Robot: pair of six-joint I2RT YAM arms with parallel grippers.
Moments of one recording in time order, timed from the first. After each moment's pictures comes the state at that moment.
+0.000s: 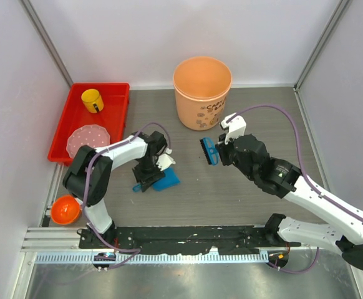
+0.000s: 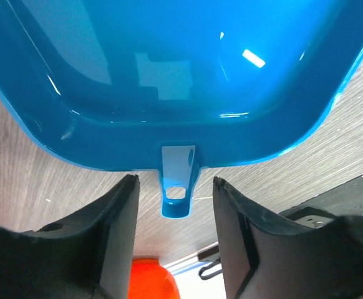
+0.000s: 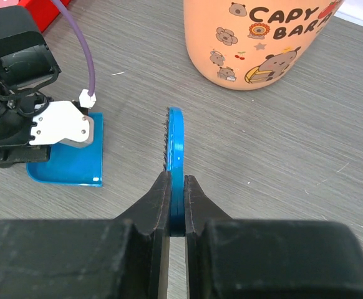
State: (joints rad) left arm -0.56 1.77 1.11 -1.01 0.06 0.45; right arm 0.89 0.95 1.00 -0.45 0.41 0.16
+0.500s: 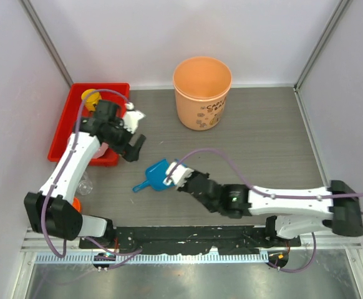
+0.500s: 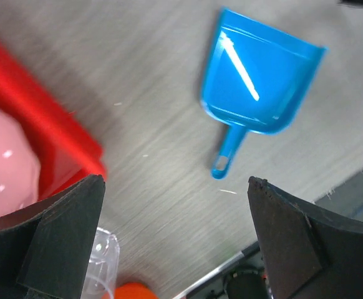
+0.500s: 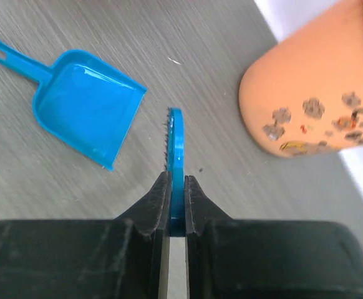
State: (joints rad) left arm -0.28 1.40 1.32 -1.07 0.27 0.43; right arm 1.30 1.16 0.84 -0.10 0.65 -0.22
